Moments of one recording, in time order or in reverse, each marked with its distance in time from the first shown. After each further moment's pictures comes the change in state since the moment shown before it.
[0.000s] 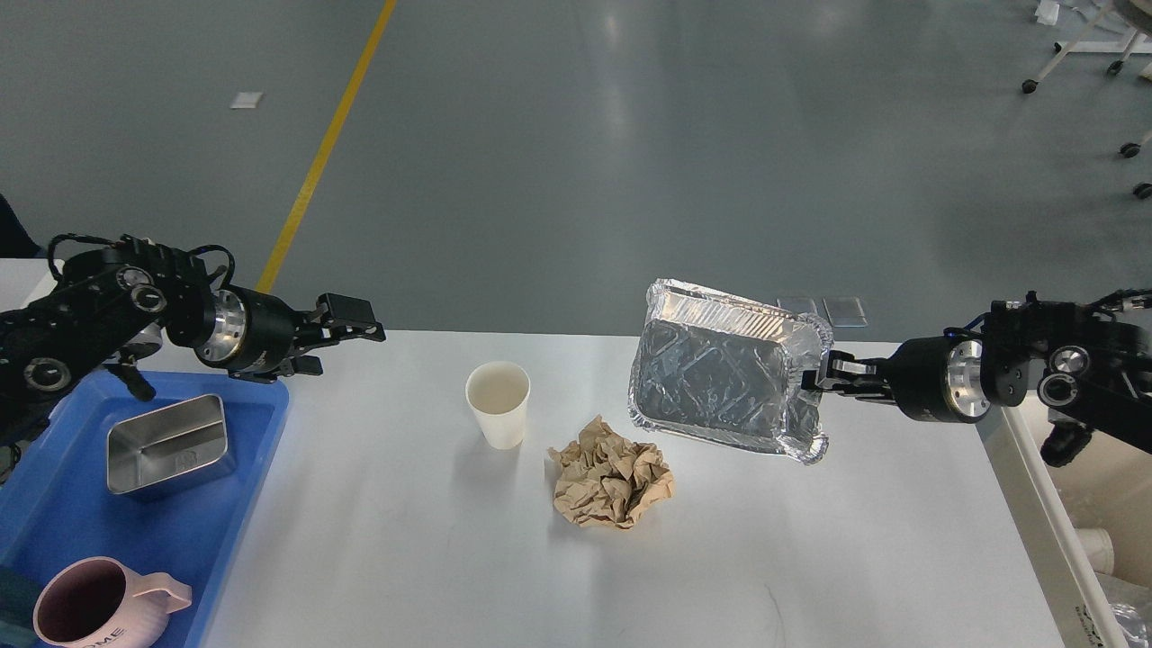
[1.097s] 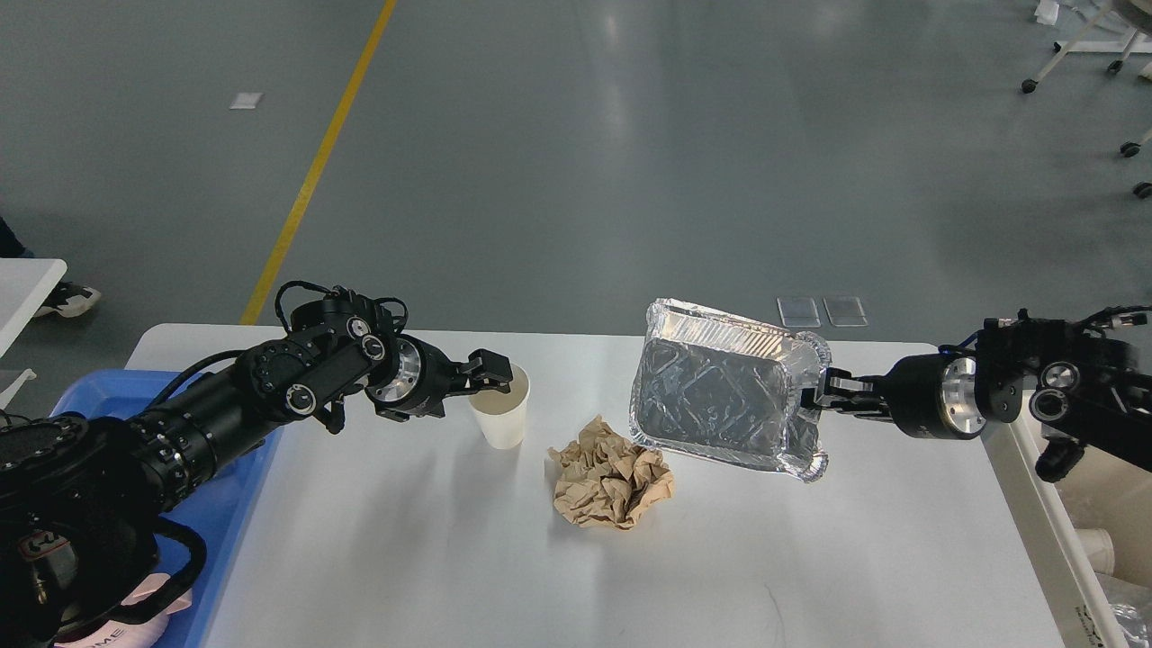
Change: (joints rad) left arm -0.046 -0.427 0.203 0.333 0.002 0.132 0.006; right arm -0.026 0.013 -0.011 -0.011 0.000 -0.005 -0.002
